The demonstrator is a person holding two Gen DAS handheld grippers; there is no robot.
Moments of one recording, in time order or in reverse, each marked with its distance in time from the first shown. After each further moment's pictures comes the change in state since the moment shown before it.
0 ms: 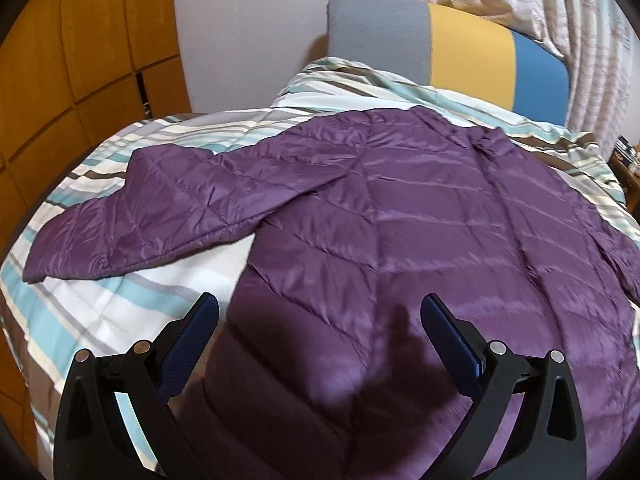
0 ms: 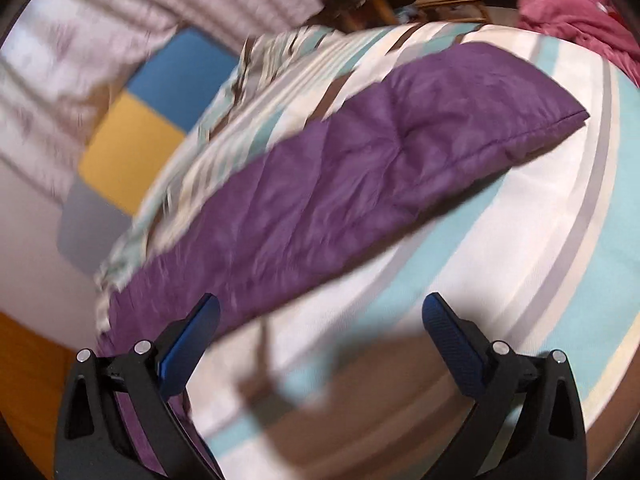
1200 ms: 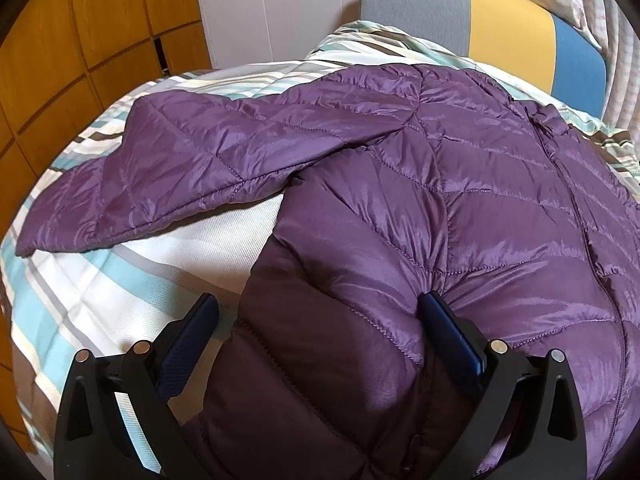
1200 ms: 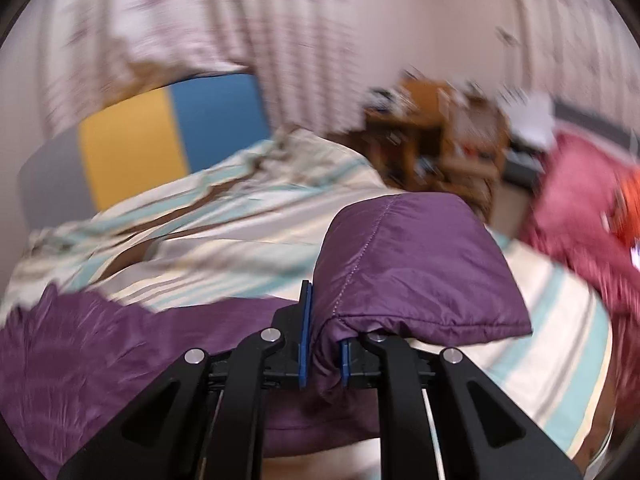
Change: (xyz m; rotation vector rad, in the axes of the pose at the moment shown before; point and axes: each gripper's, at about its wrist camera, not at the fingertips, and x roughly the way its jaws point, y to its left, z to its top) left arm 0.052 0.013 -0.009 -0.056 0.119 0.063; right arm 0.009 0.143 0.001 -0.547 -0.383 -0.223
